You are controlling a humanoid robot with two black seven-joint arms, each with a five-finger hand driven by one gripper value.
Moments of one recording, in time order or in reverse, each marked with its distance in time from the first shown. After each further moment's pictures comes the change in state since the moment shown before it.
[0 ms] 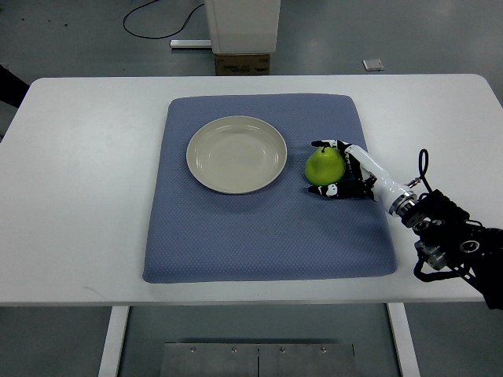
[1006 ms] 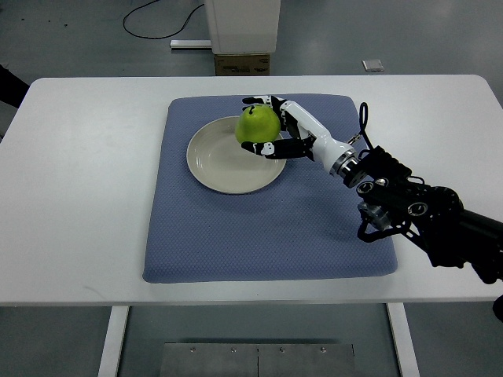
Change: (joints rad) left arm 0.000 0.000 0.000 0.000 0.000 0.000 0.000; right arm 0.194 0.204 0.004 -0.002 0.014 -0.003 0.000
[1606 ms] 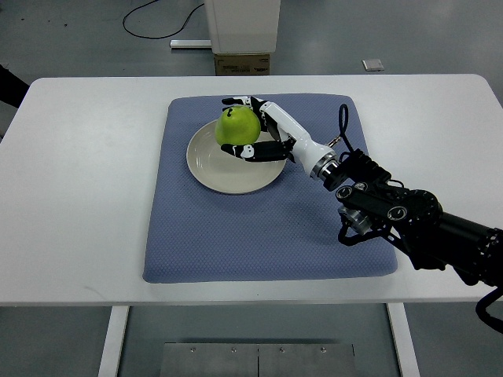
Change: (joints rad) left arm 0.000 0.000 0.000 0.000 0.000 0.001 0.000; right arm -0.002 0.039 -0.005 -0.004 -0.011 -0.064 0.000
